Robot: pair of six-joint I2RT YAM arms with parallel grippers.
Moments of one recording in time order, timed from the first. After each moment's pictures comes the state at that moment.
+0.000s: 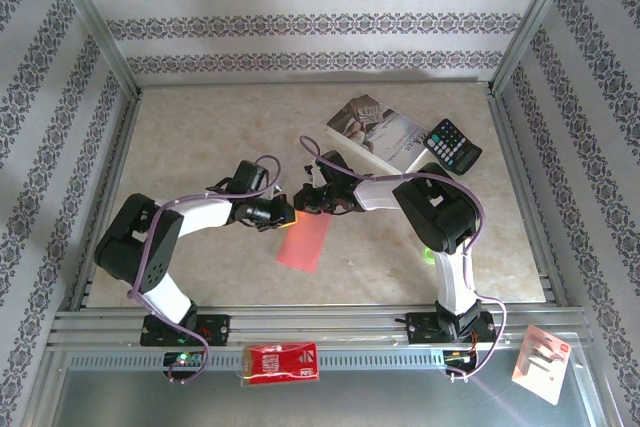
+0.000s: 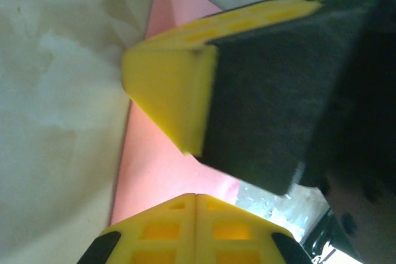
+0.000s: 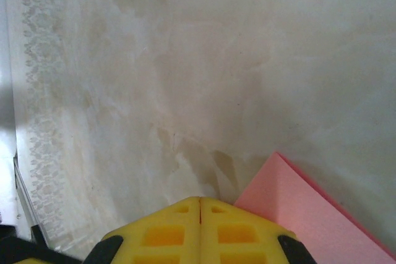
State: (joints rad) left arm -0.41 1.65 0.76 -0.12 0.61 -0.69; right arm 0.65 2.04 1.09 0.09 -0.55 0.76
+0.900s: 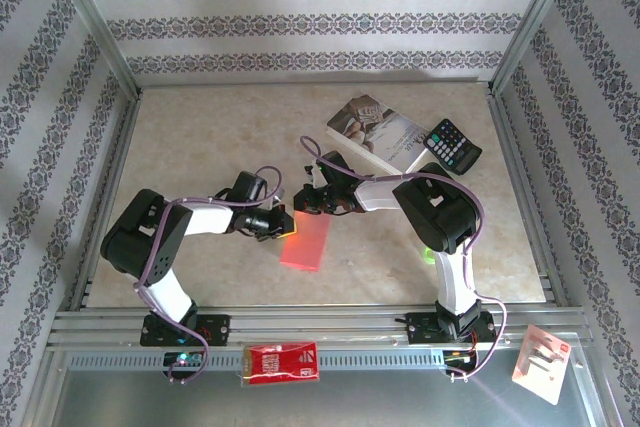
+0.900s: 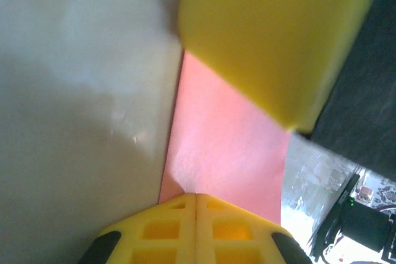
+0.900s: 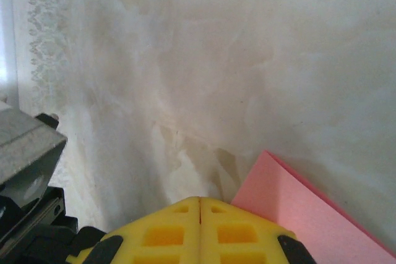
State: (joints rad) left arm -0.41 1.68 0.65 0.01 0.66 -0.69; right arm 0.64 2.04 1.08 0.11 -0.56 0.76
